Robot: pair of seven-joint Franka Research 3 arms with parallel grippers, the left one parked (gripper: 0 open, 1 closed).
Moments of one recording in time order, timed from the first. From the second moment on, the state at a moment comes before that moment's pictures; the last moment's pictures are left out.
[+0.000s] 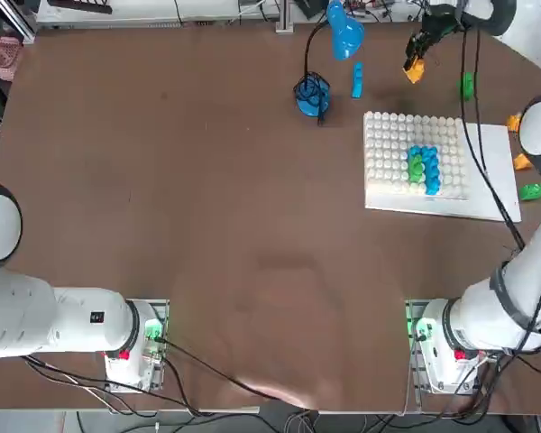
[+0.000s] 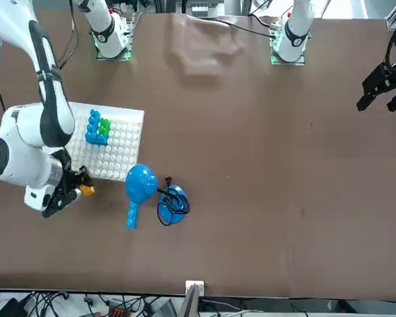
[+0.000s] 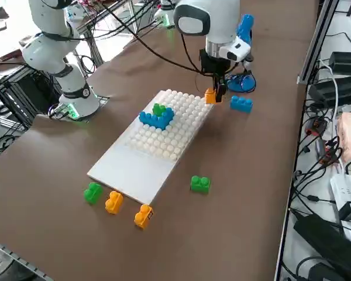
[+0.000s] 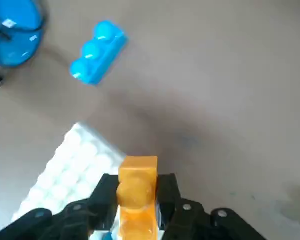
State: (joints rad) arm -0.05 0.48 0.17 -1.57 0.00 2.01 -0.51
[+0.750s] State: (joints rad) arm -0.05 0.19 0.29 -2.11 0.00 2.42 -0.84
